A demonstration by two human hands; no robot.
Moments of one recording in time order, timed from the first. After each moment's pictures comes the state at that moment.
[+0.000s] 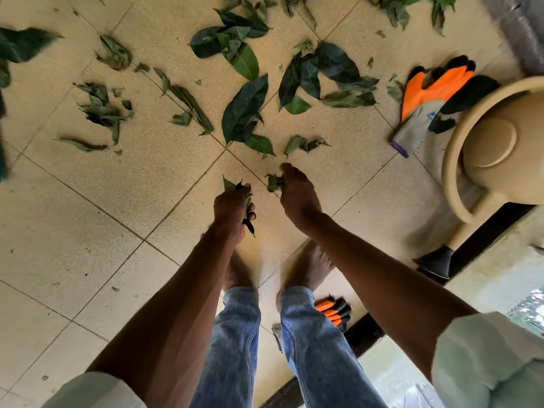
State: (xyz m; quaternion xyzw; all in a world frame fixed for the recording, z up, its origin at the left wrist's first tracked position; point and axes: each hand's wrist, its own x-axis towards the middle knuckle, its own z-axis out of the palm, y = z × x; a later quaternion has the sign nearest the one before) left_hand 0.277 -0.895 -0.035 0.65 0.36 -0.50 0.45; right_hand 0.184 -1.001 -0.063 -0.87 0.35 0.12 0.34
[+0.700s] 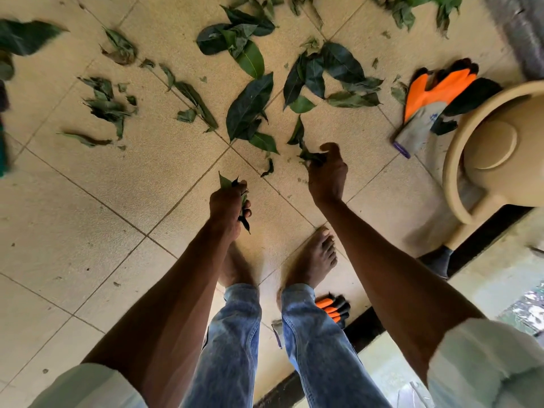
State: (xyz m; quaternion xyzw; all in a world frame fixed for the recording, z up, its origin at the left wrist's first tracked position) left_hand 0.289 -0.885 -0.035 0.65 0.37 -0.49 0.44; right_hand 0.183 -1.042 -0.068 -0.75 0.55 -0.03 0.37
